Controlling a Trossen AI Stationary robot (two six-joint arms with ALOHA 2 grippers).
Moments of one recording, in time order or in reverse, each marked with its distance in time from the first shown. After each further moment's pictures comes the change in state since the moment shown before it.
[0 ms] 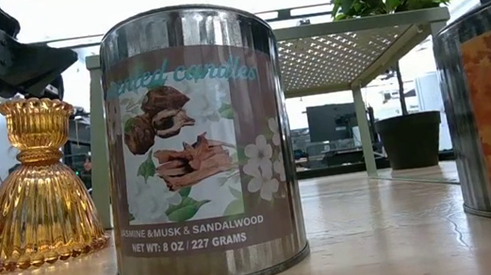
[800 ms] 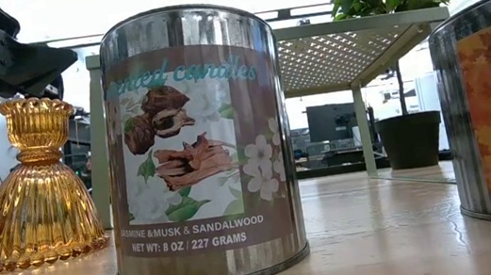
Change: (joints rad) left arm 0.000 0.000 0.000 -0.001 0.000 0.000; right arm 0.025 -0.012 0.147 -0.060 0.096 0.140
